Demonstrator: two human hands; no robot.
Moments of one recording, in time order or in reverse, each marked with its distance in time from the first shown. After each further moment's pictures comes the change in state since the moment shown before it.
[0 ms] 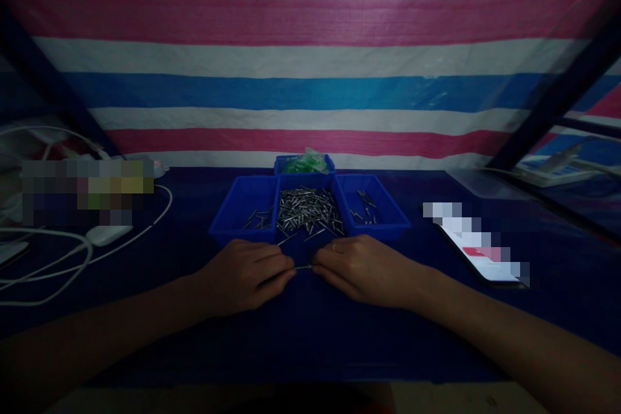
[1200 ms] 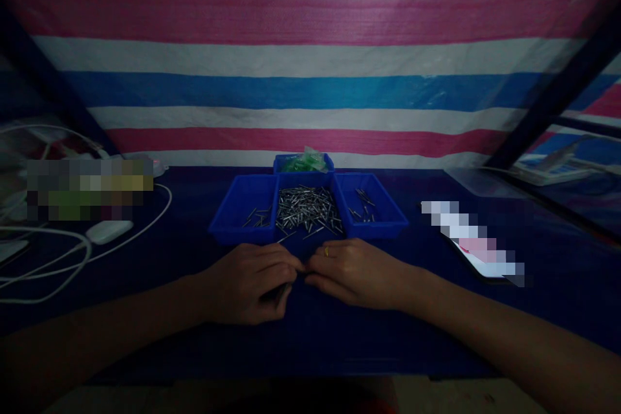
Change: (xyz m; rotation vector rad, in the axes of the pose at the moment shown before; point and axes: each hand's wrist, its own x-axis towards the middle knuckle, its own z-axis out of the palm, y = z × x) left_hand 0.001 0.006 0.000 -0.154 -0.020 0.134; right_hand 0.003 -0.005 0.005 0.086 -0.005 -0.066
